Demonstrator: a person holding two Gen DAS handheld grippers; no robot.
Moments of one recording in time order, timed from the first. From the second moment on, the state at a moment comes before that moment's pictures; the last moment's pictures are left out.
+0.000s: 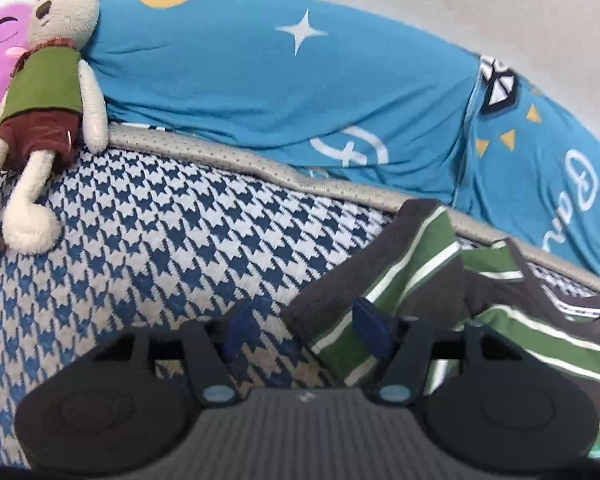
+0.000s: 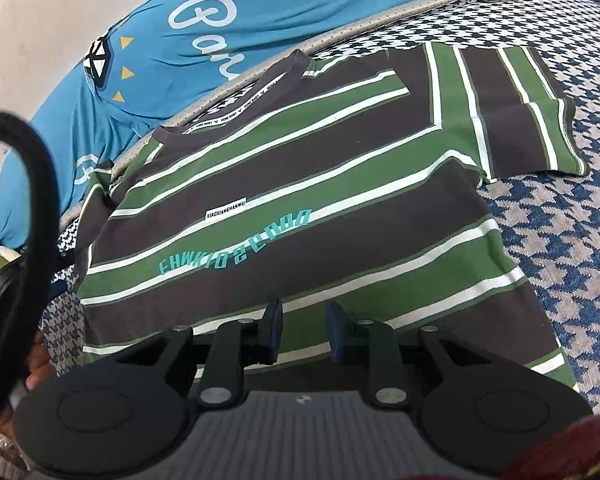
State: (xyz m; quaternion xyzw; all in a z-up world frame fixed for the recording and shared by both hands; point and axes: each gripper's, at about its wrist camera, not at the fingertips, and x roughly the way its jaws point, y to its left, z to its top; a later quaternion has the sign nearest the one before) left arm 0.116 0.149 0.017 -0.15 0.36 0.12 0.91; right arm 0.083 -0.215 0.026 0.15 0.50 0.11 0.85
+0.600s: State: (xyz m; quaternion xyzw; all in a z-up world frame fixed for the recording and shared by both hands) left arm 0.095 0.110 0.027 -0.01 0.33 0.18 0.93; right arm 0.083 -0.204 0.026 0.14 0.49 0.11 0.85
